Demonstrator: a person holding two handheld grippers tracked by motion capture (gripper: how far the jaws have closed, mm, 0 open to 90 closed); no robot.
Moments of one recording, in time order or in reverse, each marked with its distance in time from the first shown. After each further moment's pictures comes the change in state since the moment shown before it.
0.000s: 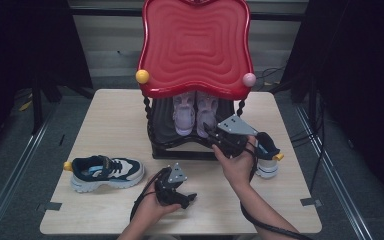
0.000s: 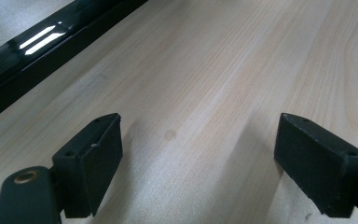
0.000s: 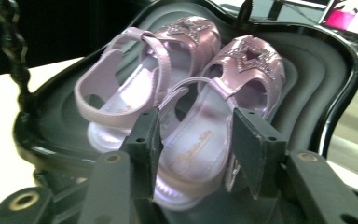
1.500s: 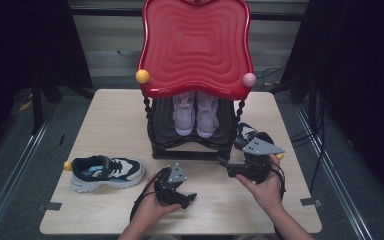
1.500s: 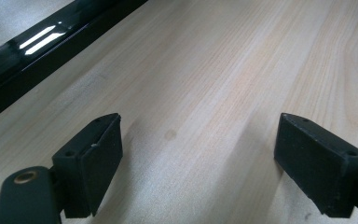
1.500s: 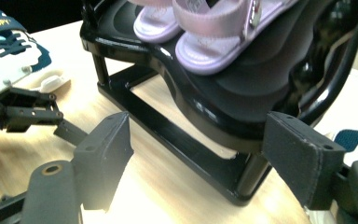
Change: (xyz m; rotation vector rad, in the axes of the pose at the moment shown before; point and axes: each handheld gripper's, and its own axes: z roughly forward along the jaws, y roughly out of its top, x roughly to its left) left arm 0.000 0.000 0.000 0.001 0.000 0.001; right arm -0.029 -0.060 -0.053 0.150 0.231 0.075
